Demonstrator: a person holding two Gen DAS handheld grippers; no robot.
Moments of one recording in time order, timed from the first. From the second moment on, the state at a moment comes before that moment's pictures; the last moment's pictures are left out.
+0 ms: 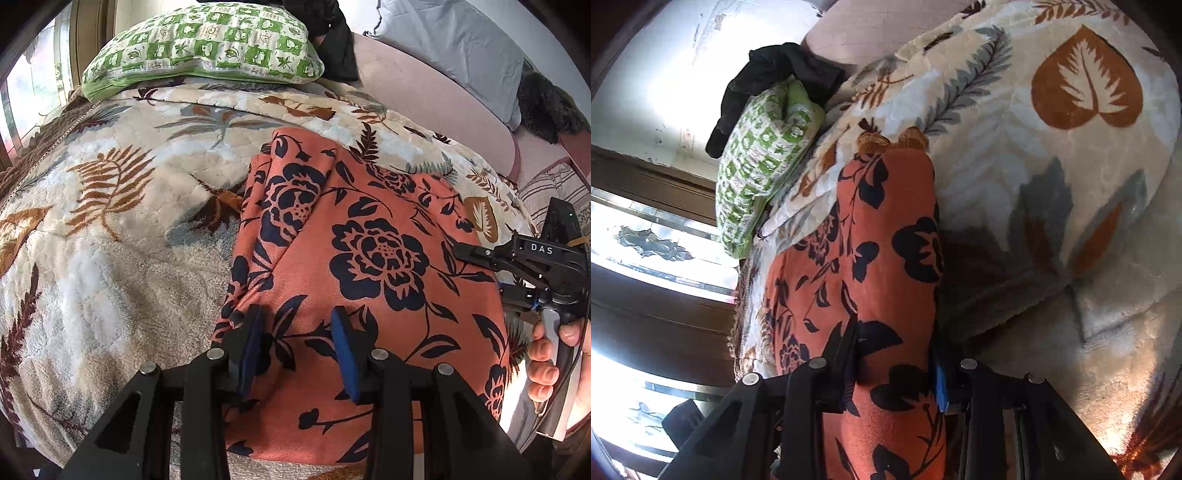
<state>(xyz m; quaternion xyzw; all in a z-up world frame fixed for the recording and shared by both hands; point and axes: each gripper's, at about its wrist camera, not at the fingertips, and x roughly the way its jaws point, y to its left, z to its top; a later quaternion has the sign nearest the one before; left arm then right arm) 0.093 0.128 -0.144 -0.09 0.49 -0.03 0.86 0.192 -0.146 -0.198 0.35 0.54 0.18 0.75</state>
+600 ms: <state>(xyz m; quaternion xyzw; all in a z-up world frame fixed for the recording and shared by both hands) 0.092 0.129 -0.144 -0.09 0.49 -0.03 0.86 0.149 -0.124 -0.189 0.31 0.56 0.19 0.75</state>
